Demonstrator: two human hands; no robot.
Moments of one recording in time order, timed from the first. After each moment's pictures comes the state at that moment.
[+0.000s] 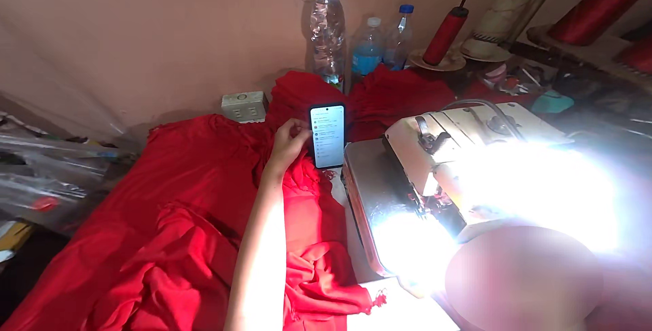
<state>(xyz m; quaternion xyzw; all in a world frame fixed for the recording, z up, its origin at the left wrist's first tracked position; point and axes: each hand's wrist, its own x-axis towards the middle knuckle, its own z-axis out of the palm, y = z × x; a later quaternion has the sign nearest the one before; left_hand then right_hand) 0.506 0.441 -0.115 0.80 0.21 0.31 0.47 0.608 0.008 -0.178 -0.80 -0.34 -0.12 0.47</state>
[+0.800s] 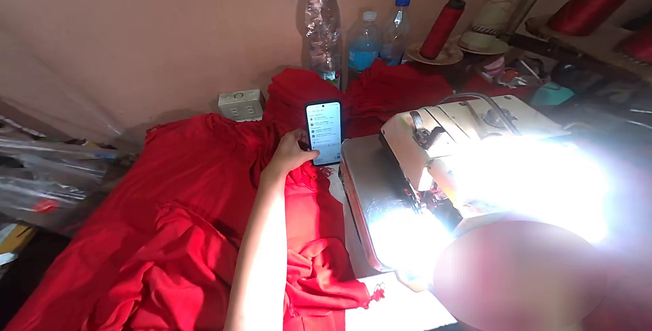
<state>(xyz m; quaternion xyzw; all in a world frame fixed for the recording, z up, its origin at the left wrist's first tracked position) 0.506 0.435 -0.119 0.87 0.24 0.16 0.39 0.608 0.008 -0.182 -0.80 -0.34 -0.14 0.48</state>
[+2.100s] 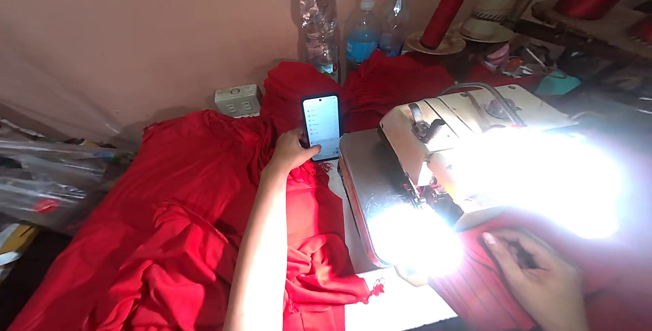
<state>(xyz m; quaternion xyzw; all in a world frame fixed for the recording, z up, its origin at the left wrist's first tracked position) 0.508 0.434 -0.129 0.90 0.24 0.15 0.32 0.608 0.008 -0.183 -0.79 -0.33 -0.14 0.49</state>
